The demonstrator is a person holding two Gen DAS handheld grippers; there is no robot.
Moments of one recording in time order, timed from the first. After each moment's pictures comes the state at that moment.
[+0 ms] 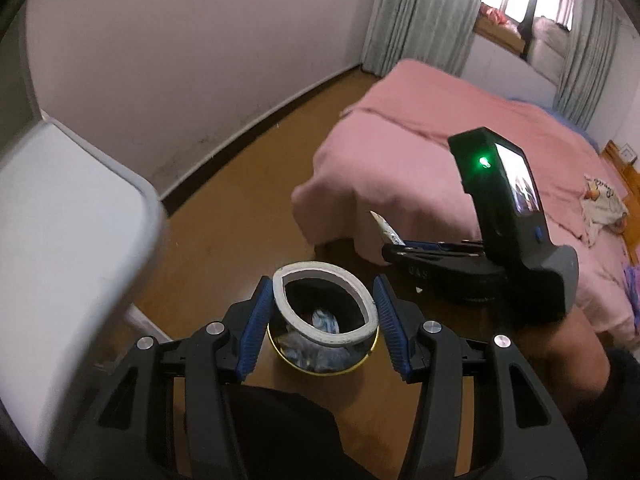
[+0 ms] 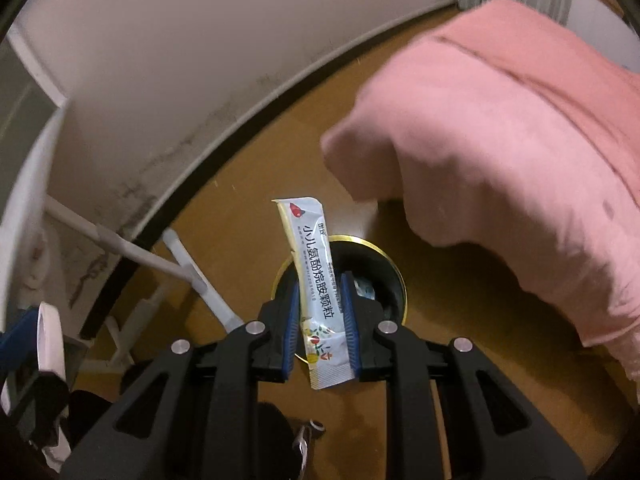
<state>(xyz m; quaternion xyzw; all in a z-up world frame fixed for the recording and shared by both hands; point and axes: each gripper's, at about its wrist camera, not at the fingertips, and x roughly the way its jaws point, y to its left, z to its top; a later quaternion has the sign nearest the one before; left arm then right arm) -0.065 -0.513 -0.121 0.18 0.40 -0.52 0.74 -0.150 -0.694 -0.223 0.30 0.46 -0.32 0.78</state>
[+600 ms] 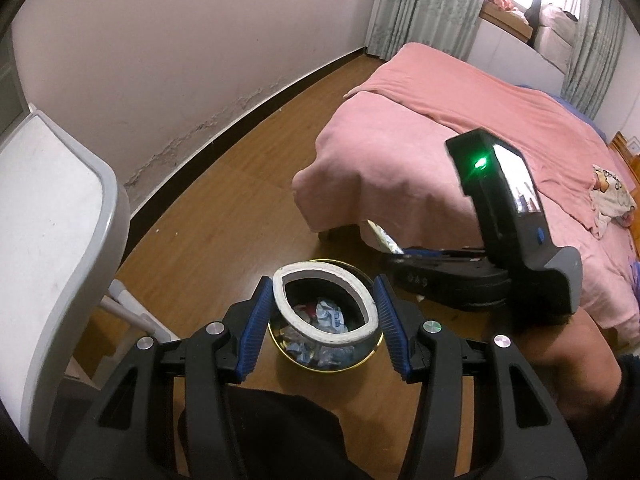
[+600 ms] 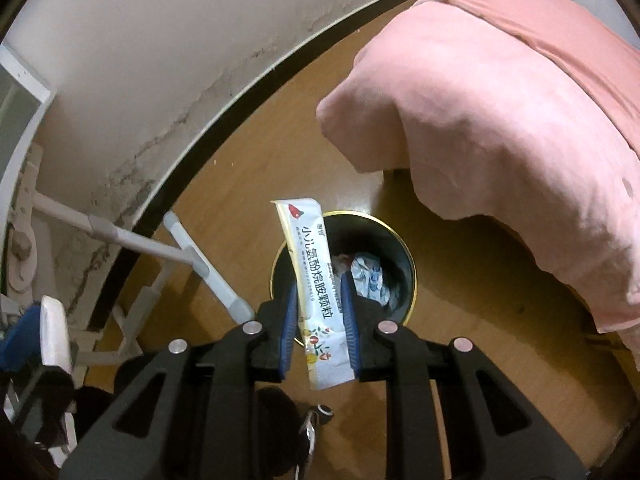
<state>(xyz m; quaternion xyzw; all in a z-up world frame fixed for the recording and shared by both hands) -0.061 -0.537 -0.141 0.20 0.41 -0.51 0.73 -0.156 -0.704 -0.250 0.33 0.47 -0.30 0.76</state>
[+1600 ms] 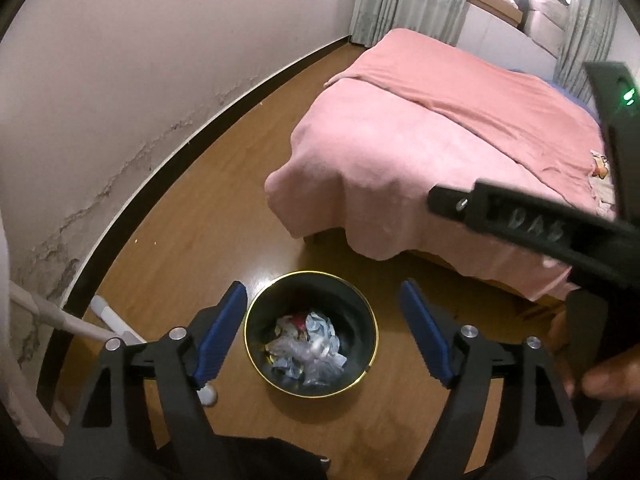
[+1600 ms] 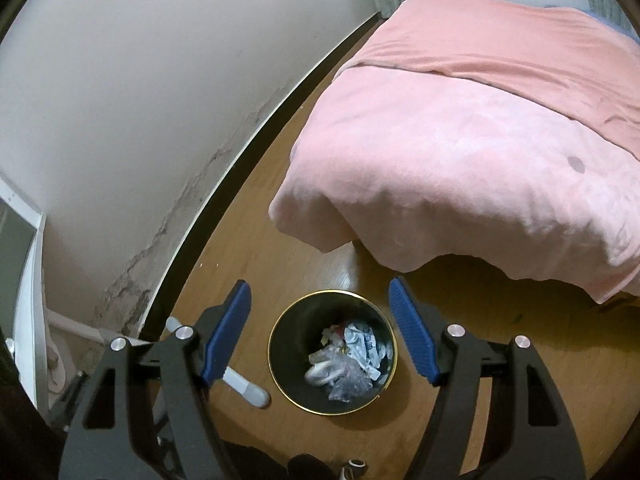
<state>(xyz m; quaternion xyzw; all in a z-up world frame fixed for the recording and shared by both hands) -0.064 -0.596 -0.163 0.22 0.41 -0.53 0.71 -0.207 -0.734 -0.200 0.37 0.33 -0.41 0.77</state>
